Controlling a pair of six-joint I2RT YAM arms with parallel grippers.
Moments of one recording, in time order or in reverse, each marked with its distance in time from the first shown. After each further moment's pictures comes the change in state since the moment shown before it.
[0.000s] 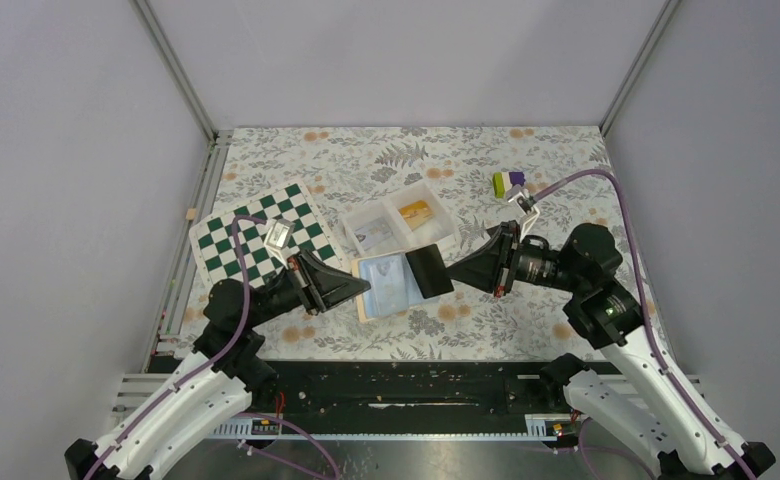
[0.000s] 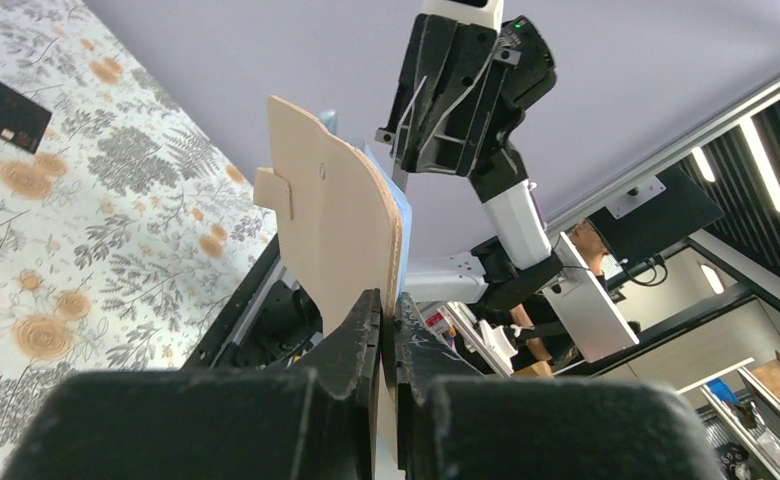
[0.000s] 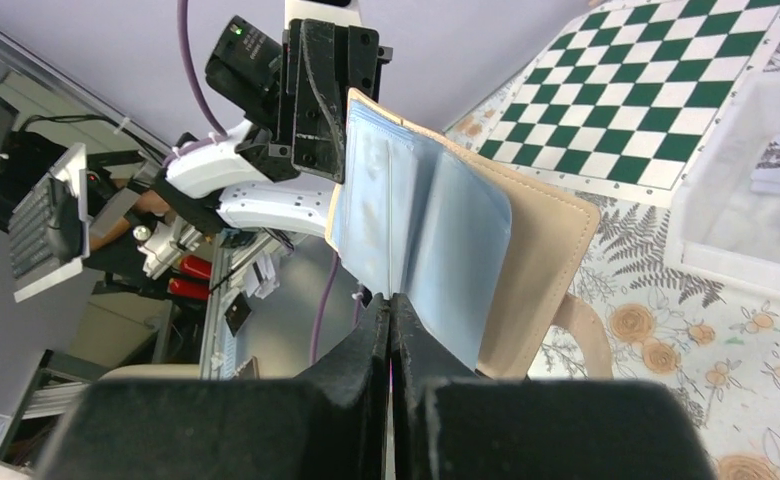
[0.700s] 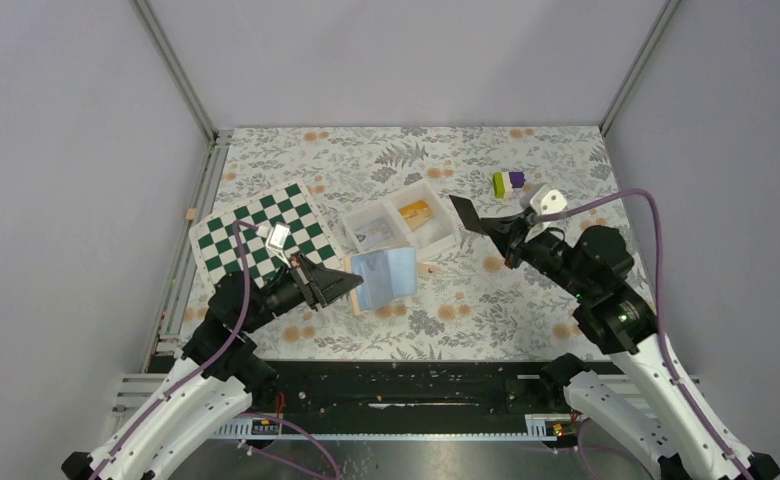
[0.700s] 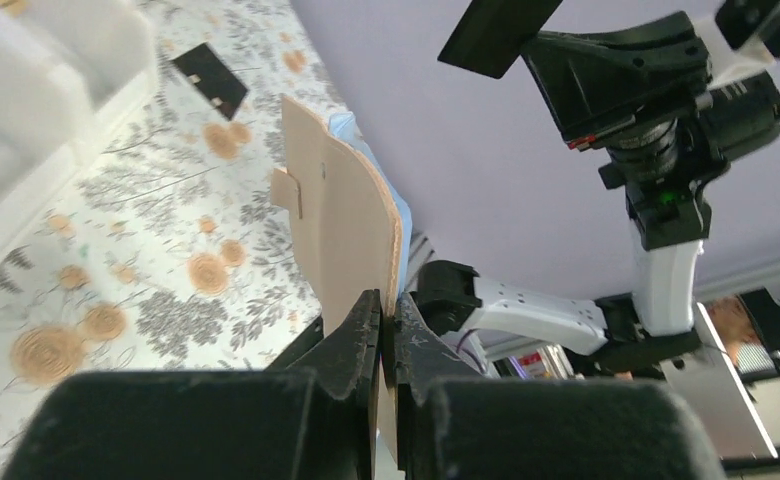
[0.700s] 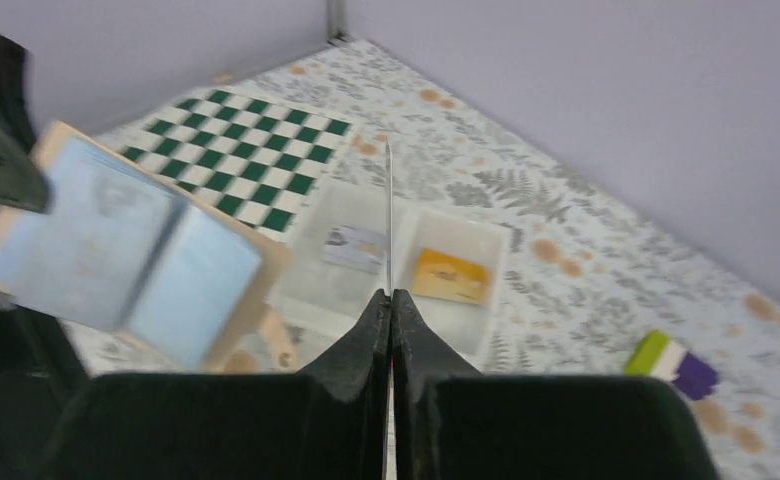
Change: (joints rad) left arm 0.021 -0.051 0.050 -0.370 -0.166 0.151; right arm -0.008 -0.031 0.116 -0.204 0.494 -0.695
